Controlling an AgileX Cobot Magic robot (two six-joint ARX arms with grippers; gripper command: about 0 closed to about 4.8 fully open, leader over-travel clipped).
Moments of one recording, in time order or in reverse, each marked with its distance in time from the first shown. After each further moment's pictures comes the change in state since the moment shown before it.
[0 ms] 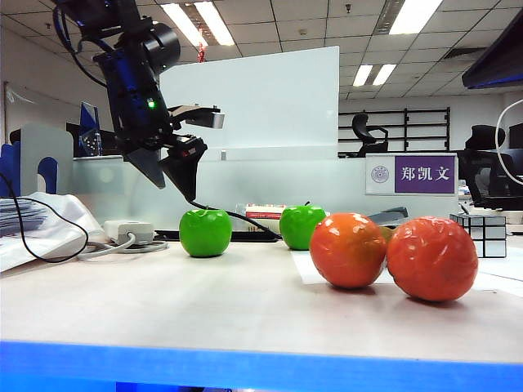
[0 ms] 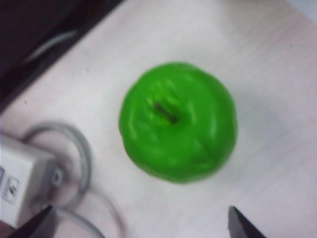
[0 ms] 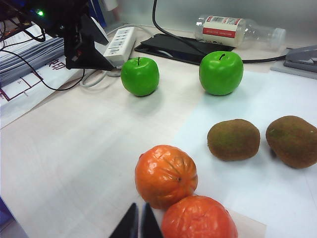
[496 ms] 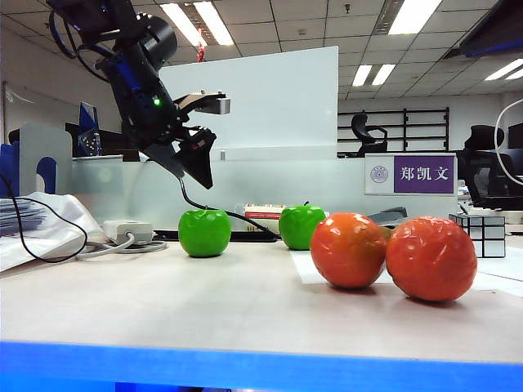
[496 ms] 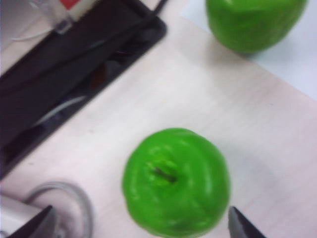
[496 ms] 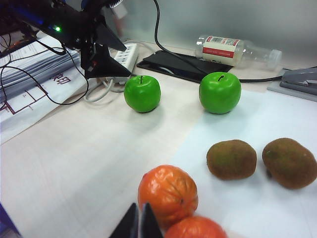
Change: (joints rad) left arm 0.014 0.011 0.000 0.131 0.122 0.038; right arm 0.000 0.011 0.076 -0.028 -0.002 -0.010
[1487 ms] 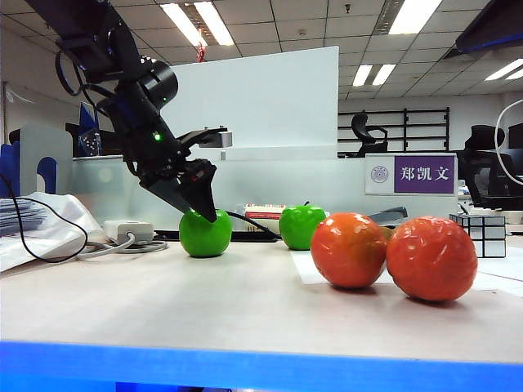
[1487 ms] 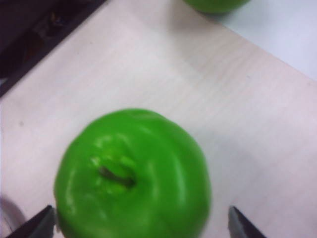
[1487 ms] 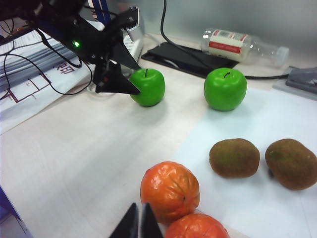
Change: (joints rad) left arm 0.019 0.103 0.001 -0.006 0.116 0.024; right arm 0.000 0.027 0.044 -0.055 -0.021 -0.041
